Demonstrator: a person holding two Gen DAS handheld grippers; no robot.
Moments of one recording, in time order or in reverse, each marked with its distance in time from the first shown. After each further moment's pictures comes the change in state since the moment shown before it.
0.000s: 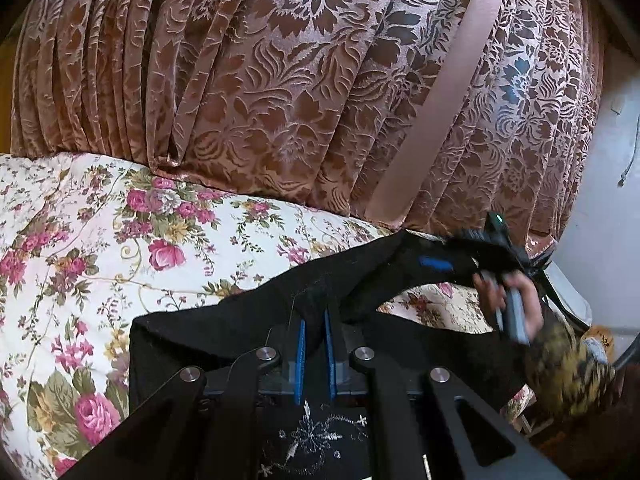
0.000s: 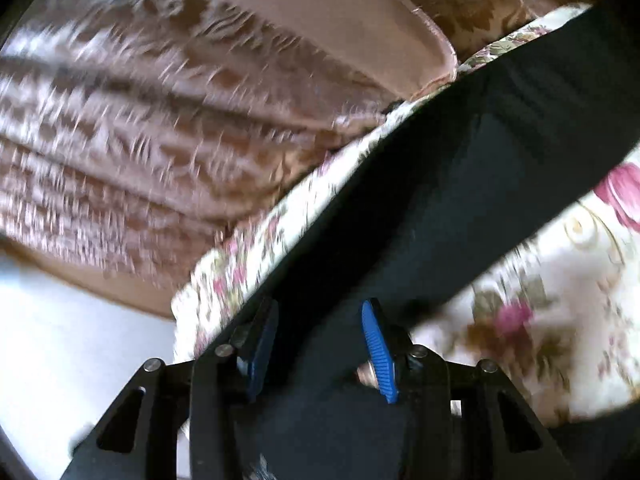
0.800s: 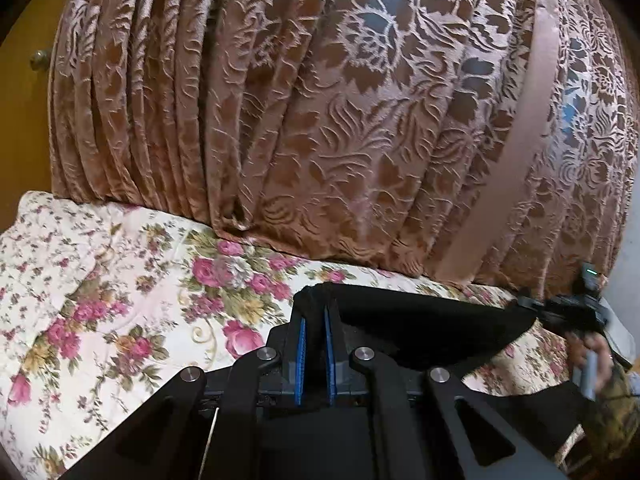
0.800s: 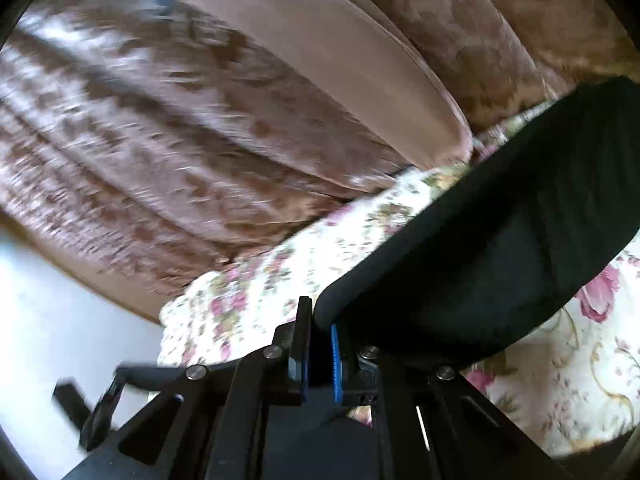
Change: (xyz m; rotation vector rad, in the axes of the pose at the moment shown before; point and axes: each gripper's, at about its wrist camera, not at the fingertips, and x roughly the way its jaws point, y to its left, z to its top) left arm 0.007 0.056 0.085 -0.023 -0.126 0.210; right arm -0.060 0.030 0.011 -0.182 -0.096 -0.016
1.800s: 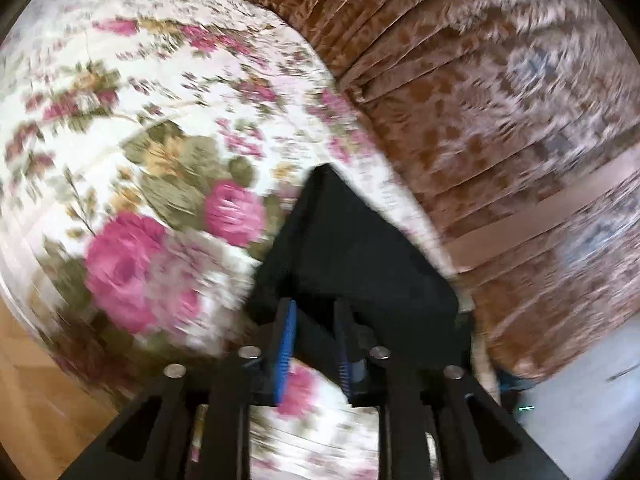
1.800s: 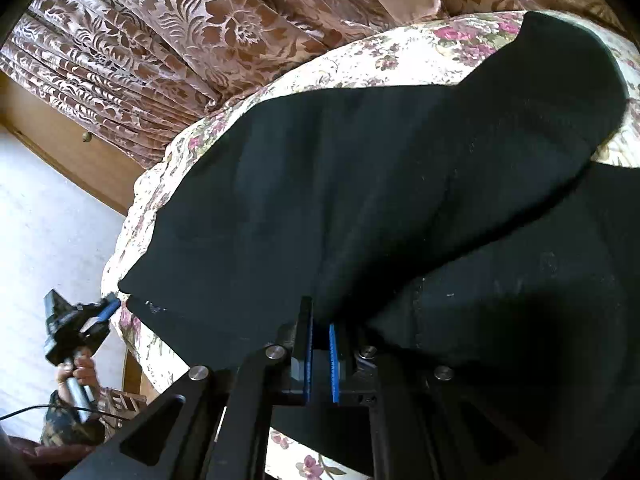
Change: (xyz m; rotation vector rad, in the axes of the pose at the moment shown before) left arm -0.088 0.089 -0.200 -0.682 0.195 -0.114; right arm -0.023 -0.038 -0.220 -0.148 0.257 -0.115
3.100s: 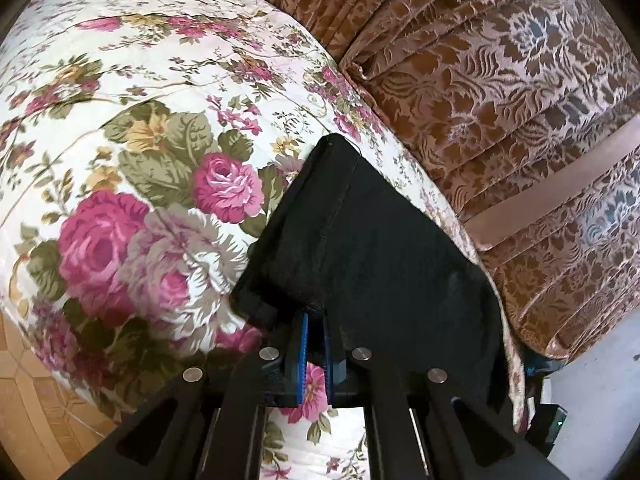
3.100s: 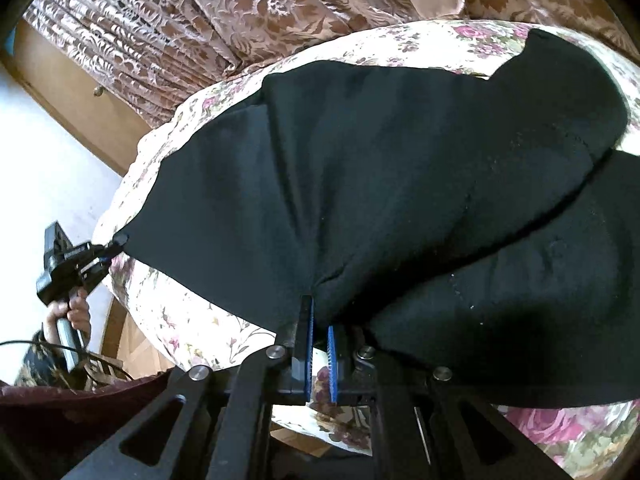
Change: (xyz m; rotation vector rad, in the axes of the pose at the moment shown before) left arm 0.025 -0.006 -0.004 0.082 0.027 0.118; right arm -0.028 0.020 -0.044 -0.116 0.052 -0.040
